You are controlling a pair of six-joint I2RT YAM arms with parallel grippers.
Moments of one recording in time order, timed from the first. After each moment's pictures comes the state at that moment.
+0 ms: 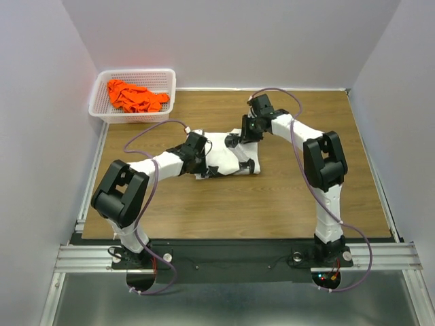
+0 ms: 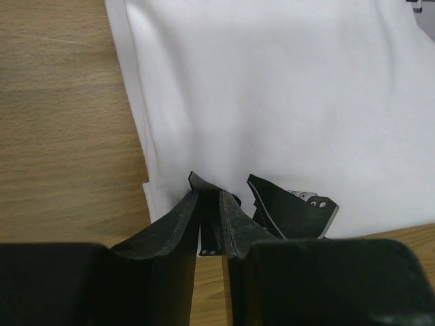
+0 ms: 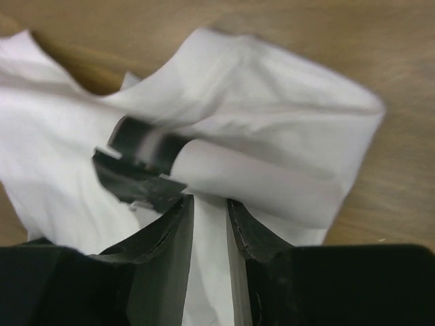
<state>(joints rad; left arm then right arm) -0.56 1.69 0.96 -0.24 -0.12 -0.53 0.42 2.13 1.68 -0.50 -0.16 0.40</state>
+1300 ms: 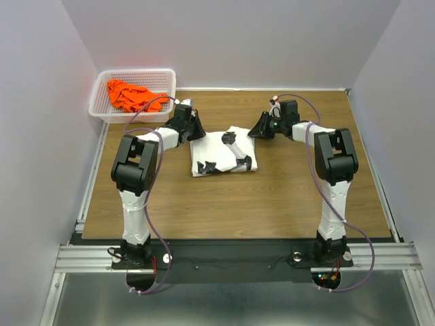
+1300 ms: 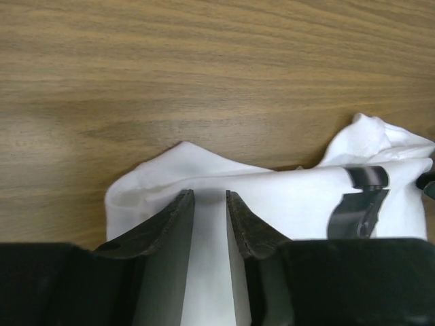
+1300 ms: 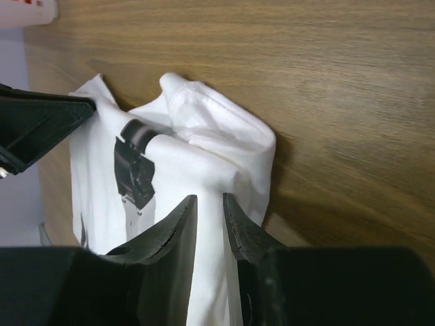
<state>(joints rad) -0.32 2.07 1.34 0.04 0.10 -0.53 0.18 2.20 1.47 0.02 -0.64 0.53</state>
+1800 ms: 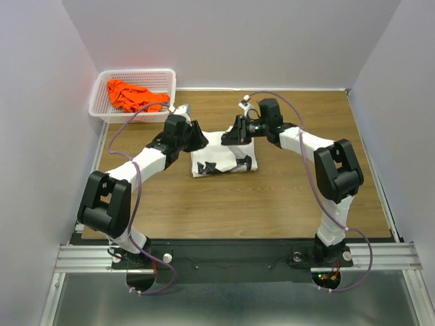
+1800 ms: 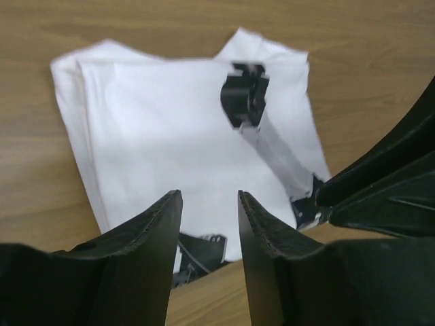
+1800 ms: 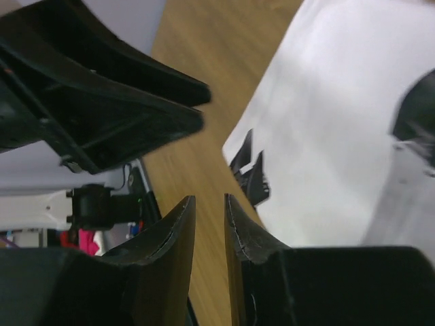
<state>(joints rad) -0.39 1.56 1.01 0.00 0.10 -0.56 0.37 1.94 1.36 0.06 -0.88 0.58</state>
